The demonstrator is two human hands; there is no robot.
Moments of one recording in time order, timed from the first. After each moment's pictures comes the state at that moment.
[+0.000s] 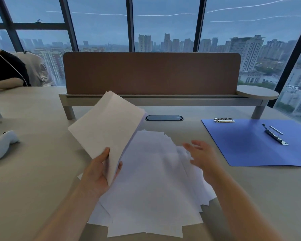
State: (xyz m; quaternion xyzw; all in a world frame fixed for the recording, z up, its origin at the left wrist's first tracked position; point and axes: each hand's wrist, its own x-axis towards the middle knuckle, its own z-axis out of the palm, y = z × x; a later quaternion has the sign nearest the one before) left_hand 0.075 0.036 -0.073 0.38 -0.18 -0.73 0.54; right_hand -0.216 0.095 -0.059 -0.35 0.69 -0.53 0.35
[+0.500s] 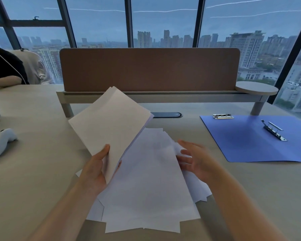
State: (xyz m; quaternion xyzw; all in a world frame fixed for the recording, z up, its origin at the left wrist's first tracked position) left_hand 0.071 0.041 -0.069 0.41 -0.22 -0.71 0.53; right_hand -0.200 0.106 -0.048 -0.25 0.59 -0.55 0.53
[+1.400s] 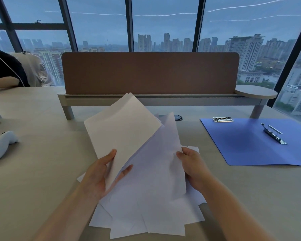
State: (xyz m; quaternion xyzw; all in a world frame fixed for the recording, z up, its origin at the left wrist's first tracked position) left_hand 0.070 0.048 -0.069 0.37 -0.22 -0.77 0.47; right_hand -0.183 0.100 -0.068 -0.35 0.63 -0.52 0.46
